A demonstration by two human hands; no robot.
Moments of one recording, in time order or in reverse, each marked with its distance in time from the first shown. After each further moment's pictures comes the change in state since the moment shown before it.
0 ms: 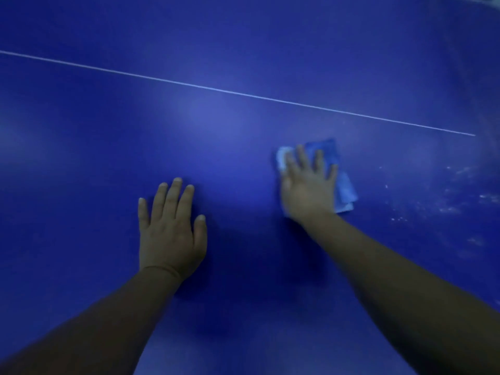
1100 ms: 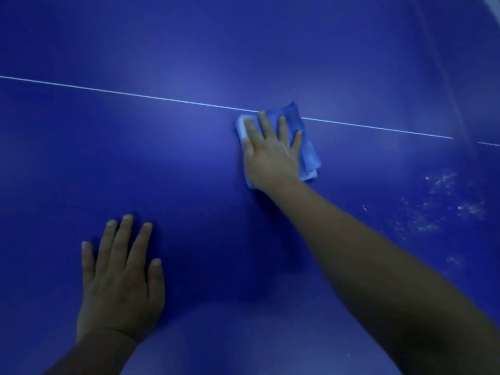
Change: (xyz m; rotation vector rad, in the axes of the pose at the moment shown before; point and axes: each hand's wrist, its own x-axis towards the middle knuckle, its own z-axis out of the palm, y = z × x) left_hand 0.024 0.009 0.018 0.018 -0.087 0.000; right_hand 0.123 0.003 0.001 0.036 -0.012 -0.016
